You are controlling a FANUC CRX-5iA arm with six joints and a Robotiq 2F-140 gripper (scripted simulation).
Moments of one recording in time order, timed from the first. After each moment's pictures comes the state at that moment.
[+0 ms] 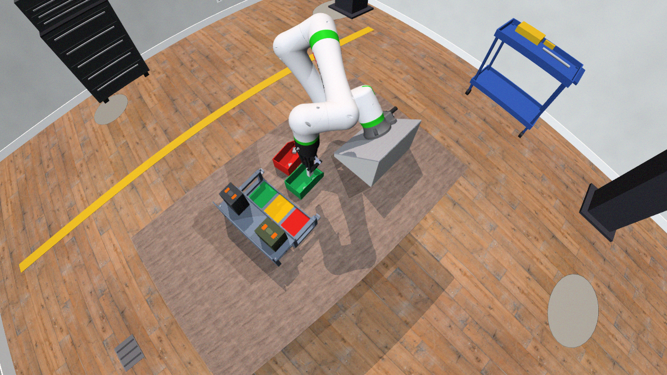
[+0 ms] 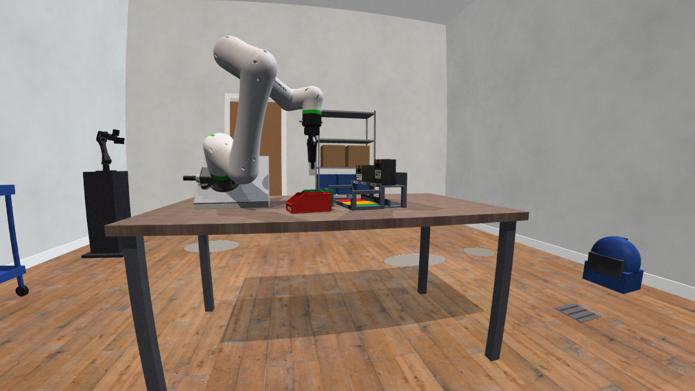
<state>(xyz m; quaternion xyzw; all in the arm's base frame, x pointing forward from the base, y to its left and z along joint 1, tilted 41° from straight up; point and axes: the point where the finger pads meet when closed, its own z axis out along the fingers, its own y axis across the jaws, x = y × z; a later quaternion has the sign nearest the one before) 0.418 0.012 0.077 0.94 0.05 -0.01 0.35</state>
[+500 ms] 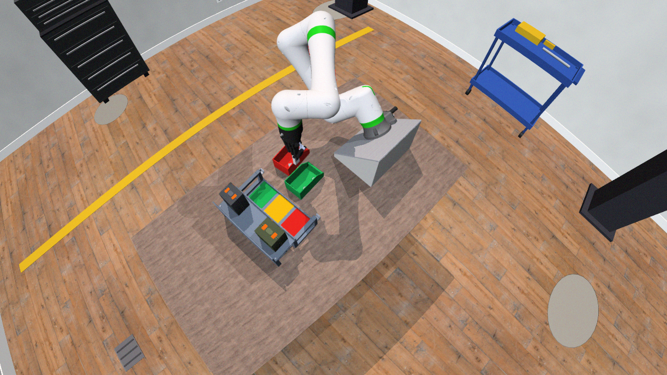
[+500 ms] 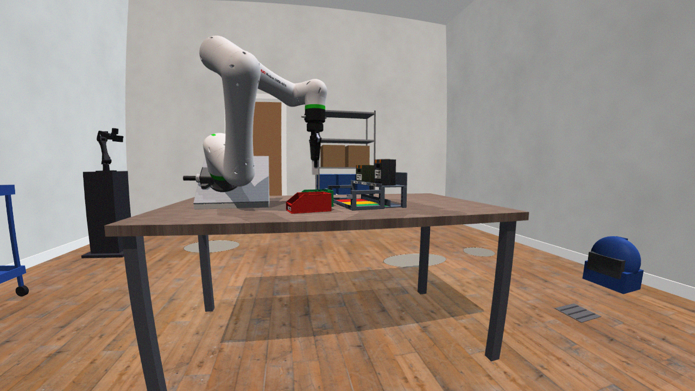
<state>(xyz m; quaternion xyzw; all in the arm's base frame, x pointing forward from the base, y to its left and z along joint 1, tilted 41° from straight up) 0.423 -0.050 0.138 0.94 0.07 -0.01 0.34</state>
